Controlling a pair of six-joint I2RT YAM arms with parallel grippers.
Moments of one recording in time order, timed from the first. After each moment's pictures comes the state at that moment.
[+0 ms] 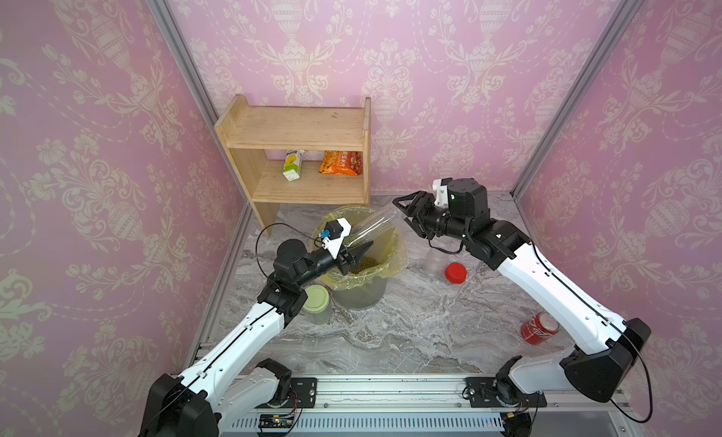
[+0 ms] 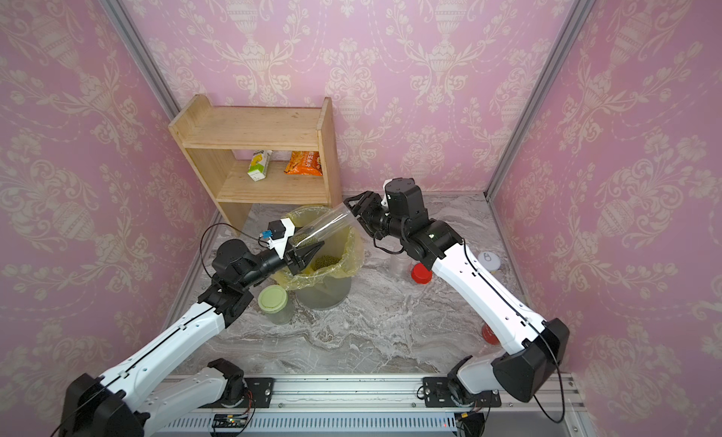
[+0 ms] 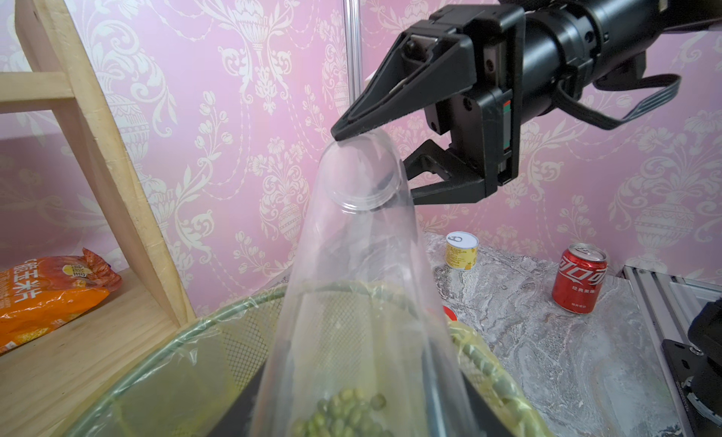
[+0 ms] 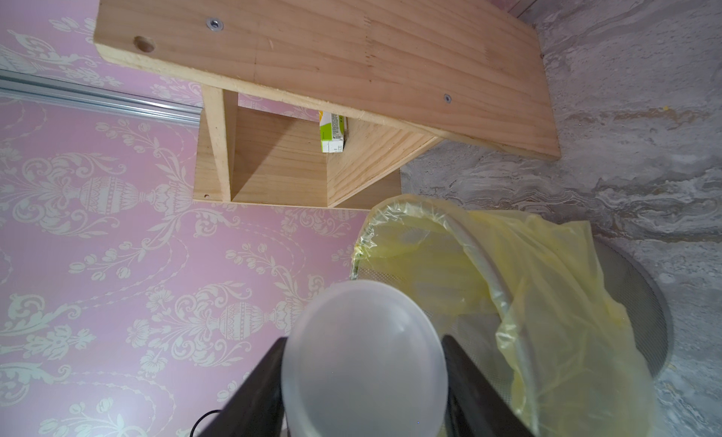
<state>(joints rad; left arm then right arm) -0.43 1.03 0.70 0.40 0.51 0.04 0.59 1.41 1.50 -0.44 -0.17 1.23</state>
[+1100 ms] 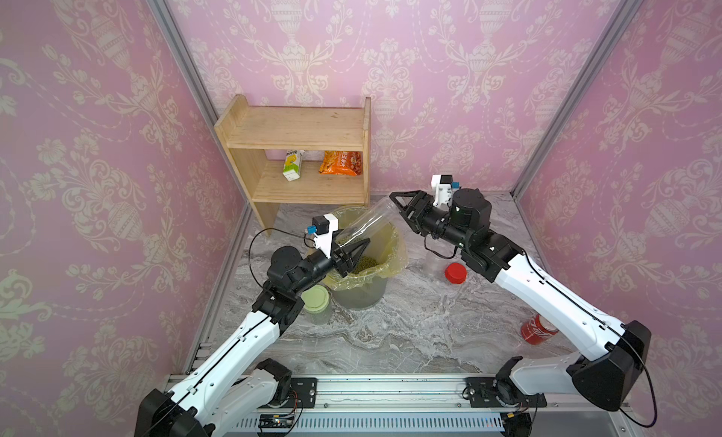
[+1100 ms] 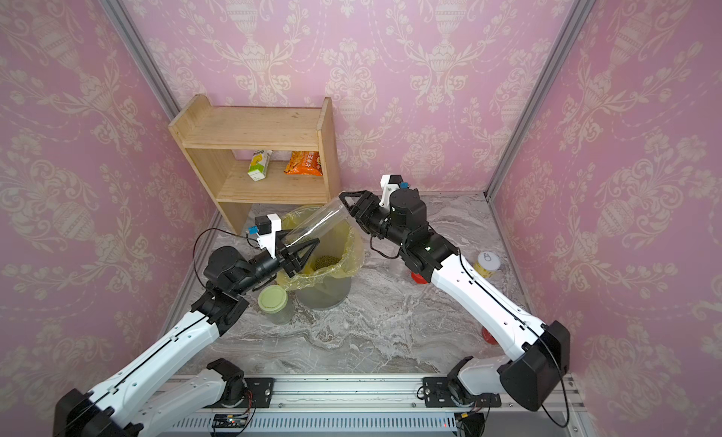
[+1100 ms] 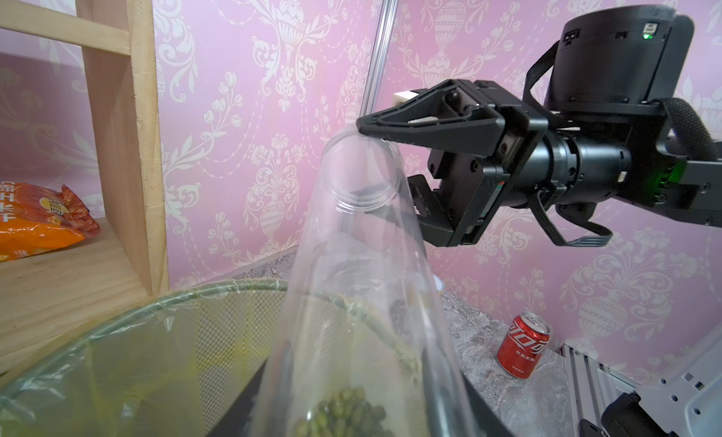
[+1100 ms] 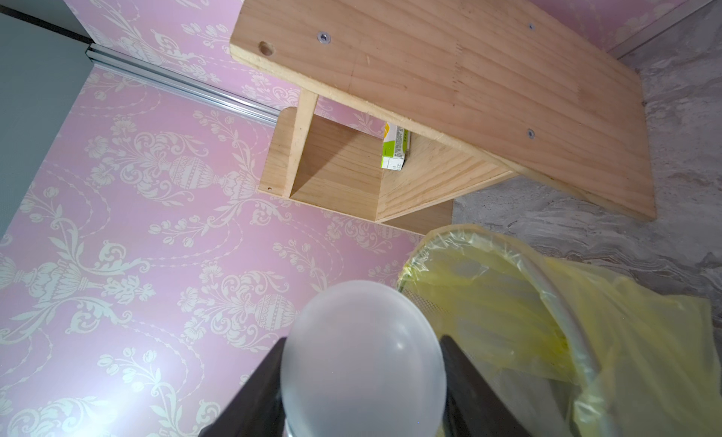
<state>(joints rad) -0.45 0.95 0.68 0.39 0.45 -0.28 0.60 1.35 1.31 -0.07 -0.16 1.17</state>
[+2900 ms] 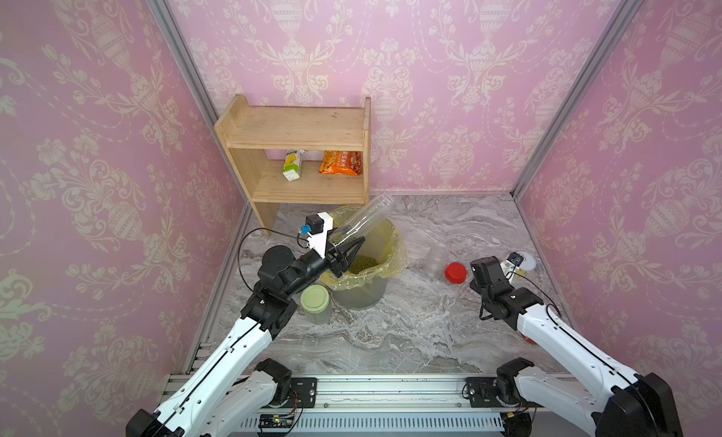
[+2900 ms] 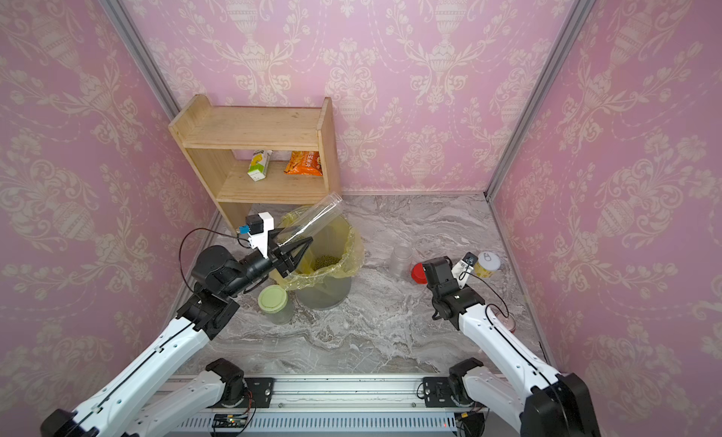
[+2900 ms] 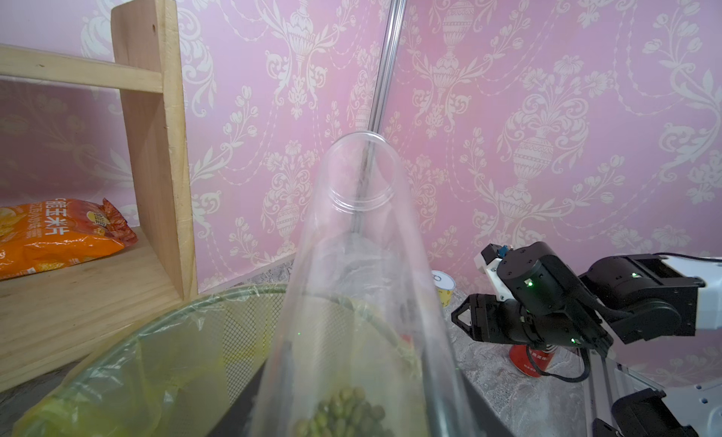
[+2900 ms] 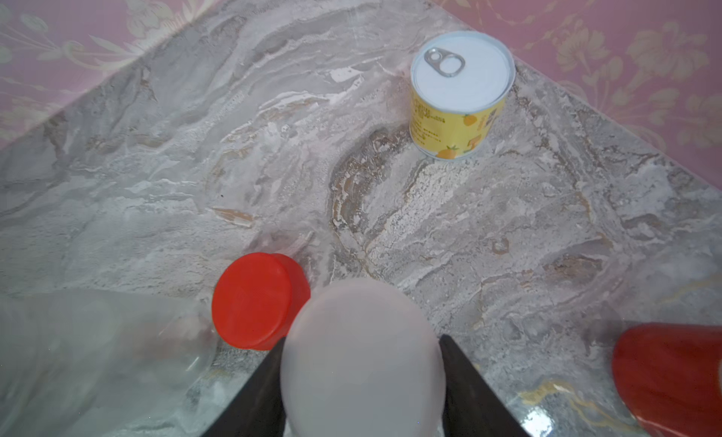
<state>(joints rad) -0.45 0.88 0.74 0.23 0.41 -0.22 0.34 1.04 0.59 -0.51 0.62 0.90</state>
